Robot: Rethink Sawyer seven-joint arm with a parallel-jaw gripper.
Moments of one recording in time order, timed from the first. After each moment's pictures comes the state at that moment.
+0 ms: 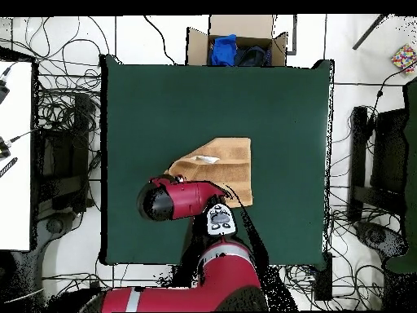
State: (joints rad) arm -0.08 -0.52 0.06 1.83 -0.18 0.14 1.70
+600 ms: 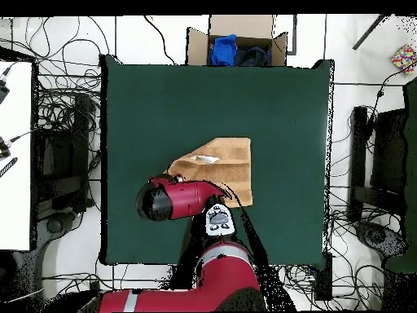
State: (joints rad) arm -0.08 -0.53 0.06 1.83 -0.18 0.14 1.70
